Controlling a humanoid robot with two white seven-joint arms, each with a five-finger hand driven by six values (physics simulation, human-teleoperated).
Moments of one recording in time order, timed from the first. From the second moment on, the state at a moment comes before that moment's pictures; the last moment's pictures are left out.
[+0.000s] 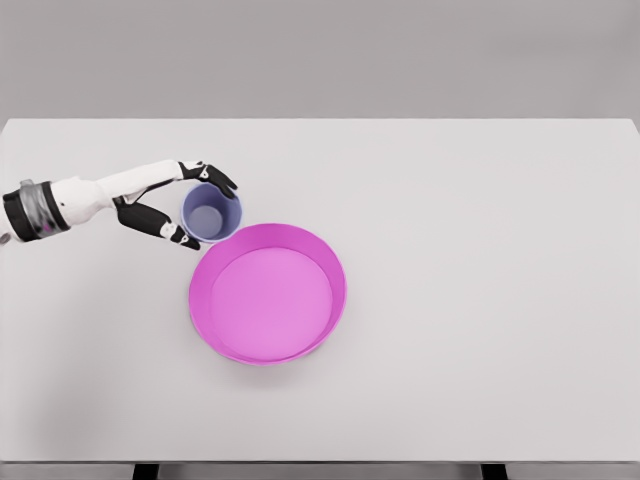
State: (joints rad) left arm -0.70 0.79 -0.83 -1.25 0.41 -0.61 -0.58; right arm 0.01 0.00 -0.04 0.00 0.10 -0.09 0.31
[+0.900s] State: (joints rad) left arm -0.65 0.85 -0.93 -1.47 0.45 -0.61 -0.59; right arm 0.01 0.00 -0.04 0.00 0.10 -0.09 0.31
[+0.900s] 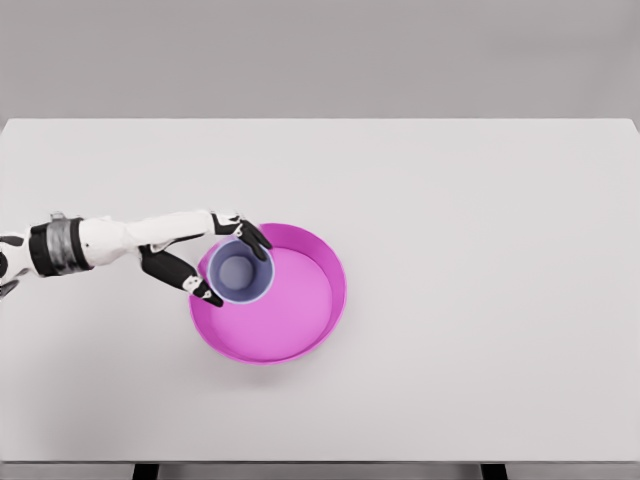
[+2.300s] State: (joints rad) left arm -0.76 0.71 -1.09 -1.36 0.44 -0.61 -0.59; right arm 0.01 0.00 -0.04 0.00 0.10 -0.09 0.31
